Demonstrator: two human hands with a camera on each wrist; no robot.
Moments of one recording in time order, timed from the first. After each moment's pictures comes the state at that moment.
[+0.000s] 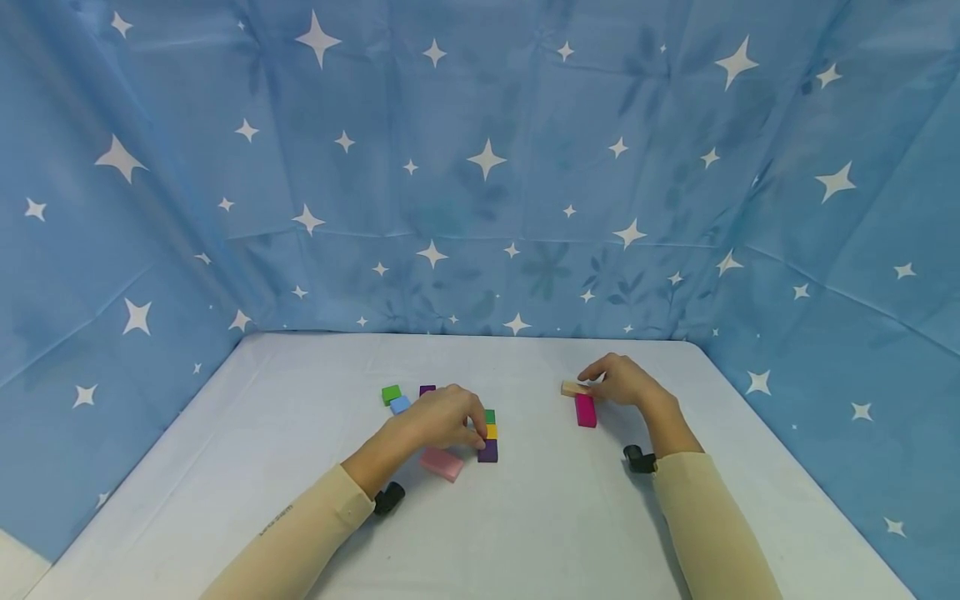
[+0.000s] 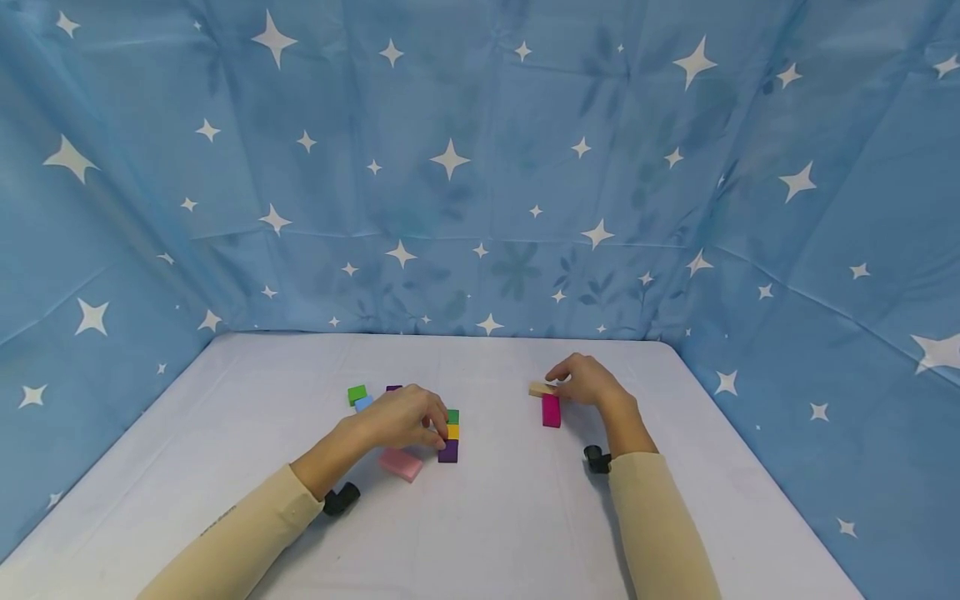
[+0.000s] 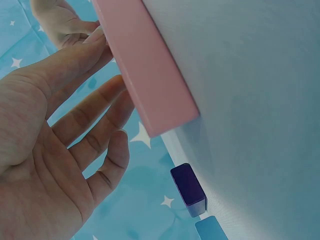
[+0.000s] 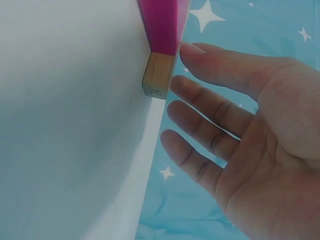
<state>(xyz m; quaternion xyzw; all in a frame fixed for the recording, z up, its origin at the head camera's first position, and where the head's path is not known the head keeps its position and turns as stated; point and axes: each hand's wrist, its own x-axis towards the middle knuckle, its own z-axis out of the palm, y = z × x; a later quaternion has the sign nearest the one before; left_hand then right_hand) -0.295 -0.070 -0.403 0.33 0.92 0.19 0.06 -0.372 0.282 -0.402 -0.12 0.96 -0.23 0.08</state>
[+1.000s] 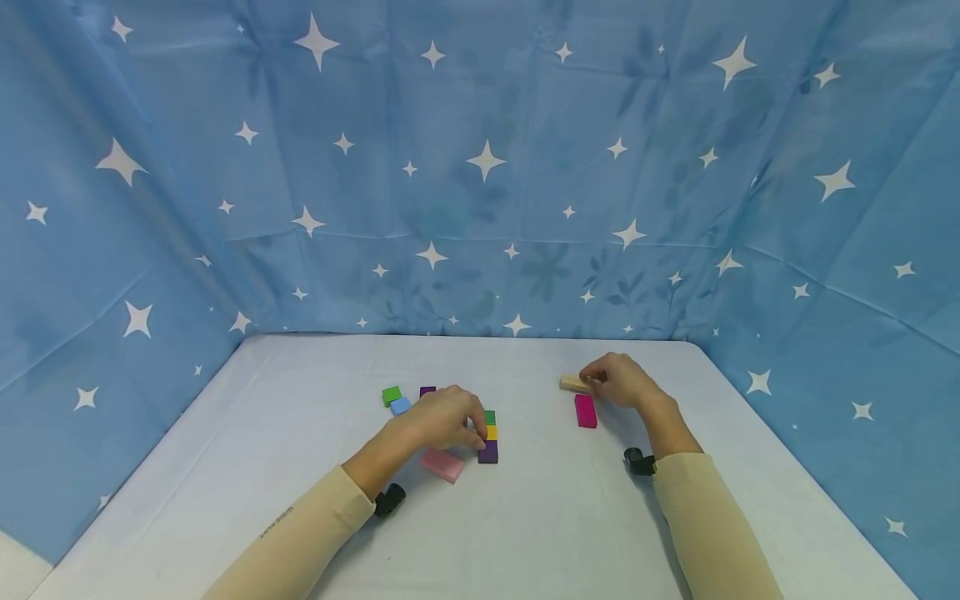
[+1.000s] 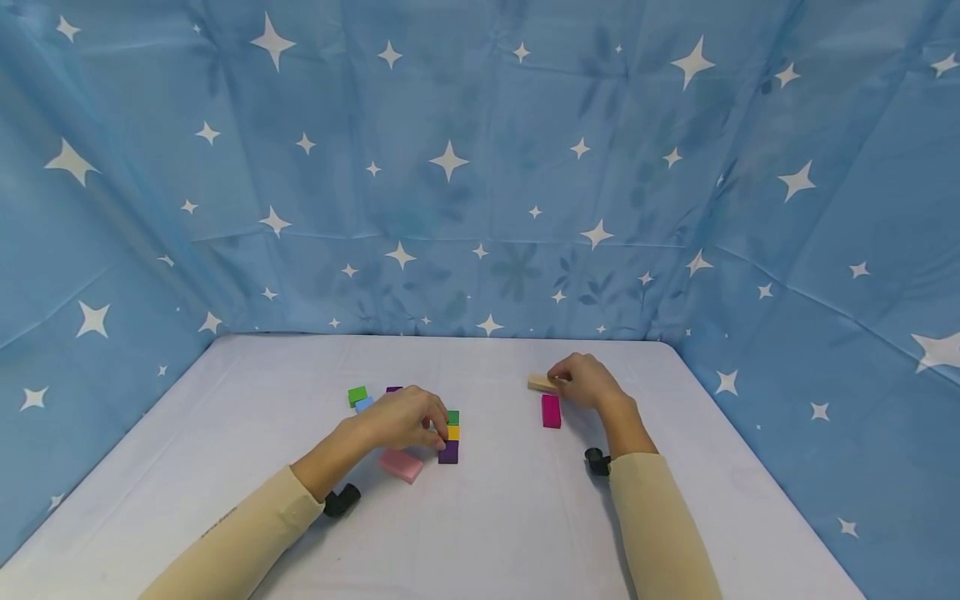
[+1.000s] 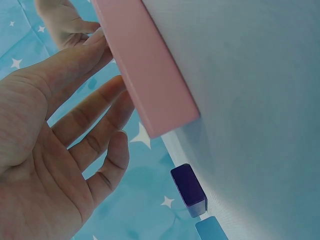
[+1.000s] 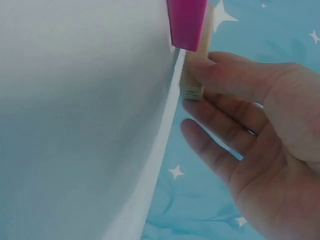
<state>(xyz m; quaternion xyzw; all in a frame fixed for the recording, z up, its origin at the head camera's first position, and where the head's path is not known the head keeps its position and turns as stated) -0.293 -0.070 -0.401 0.33 0.92 0.18 0.06 -0.377 0.285 -0.409 -0.16 0.96 -0.22 0.03</state>
